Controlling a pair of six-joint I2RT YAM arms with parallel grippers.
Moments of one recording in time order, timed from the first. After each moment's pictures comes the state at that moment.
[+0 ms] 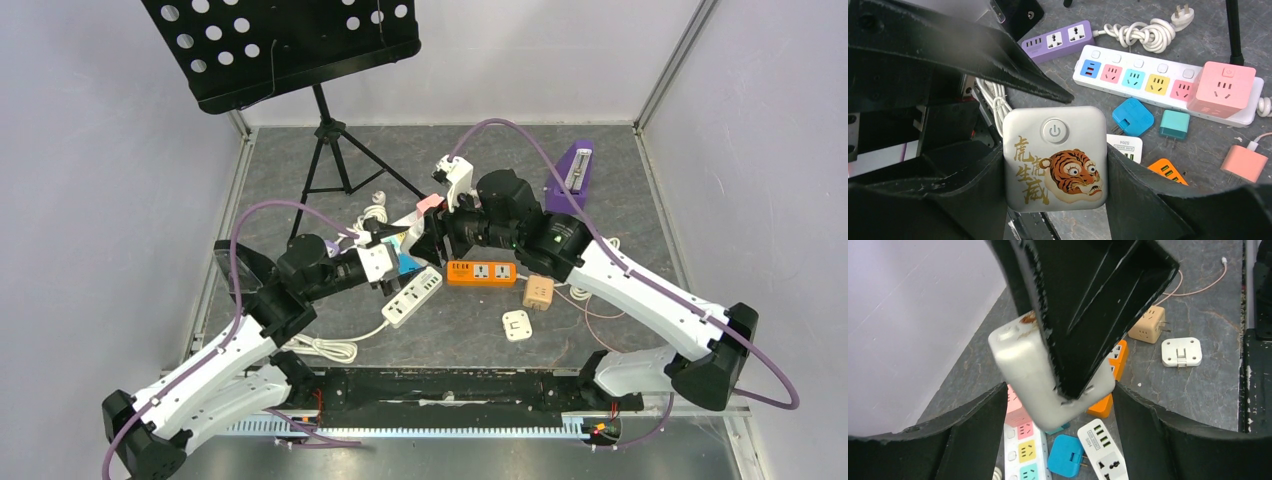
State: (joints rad) left arm -0.73 0.76 0.67 0.03 0.41 0.45; right arm 0.89 1.29 1.31 -0.43 -0.21 0.24
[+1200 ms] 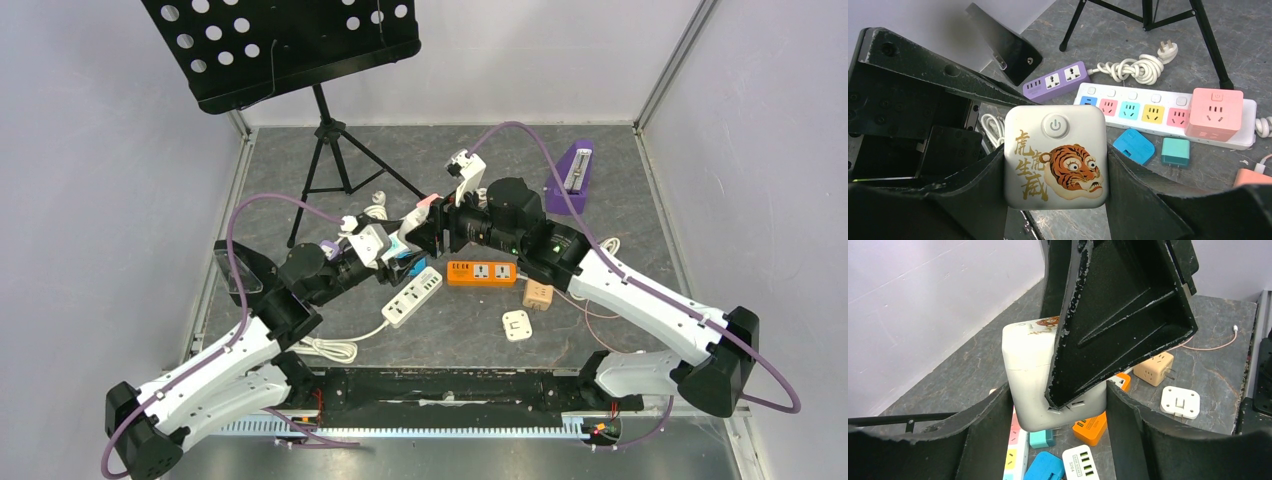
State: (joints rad) left arm -0.78 0.77 0.60 0.25 0.21 0.19; right arm 0.88 1.26 1.17 -0.18 -0.14 0.34
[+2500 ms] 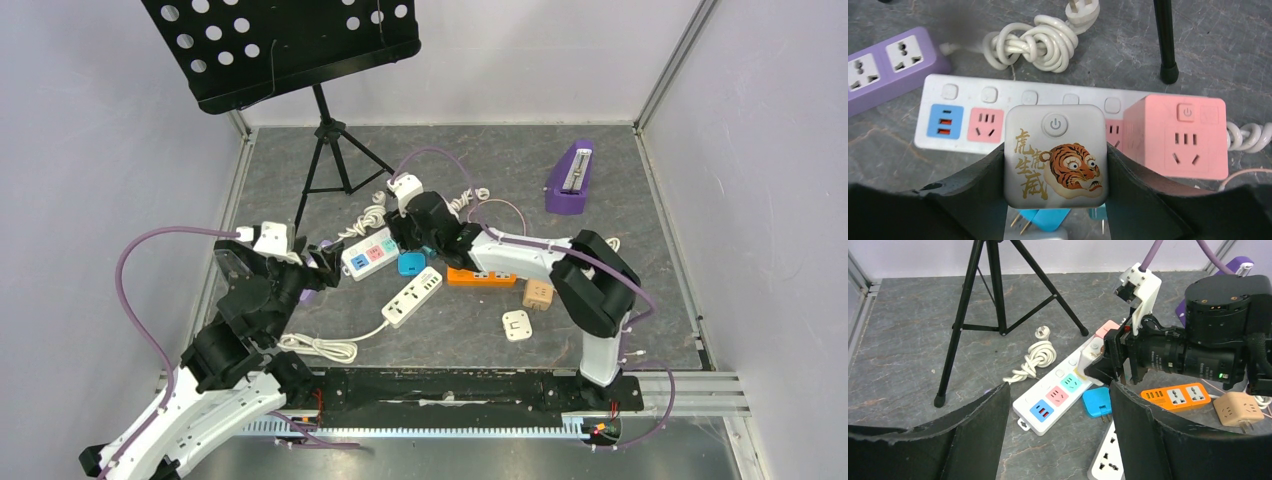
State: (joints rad) left arm -0.79 0.38 0.72 -0.42 -0.53 -0.18; right arm 0.89 1.85 1.24 0.10 0.18 0.11
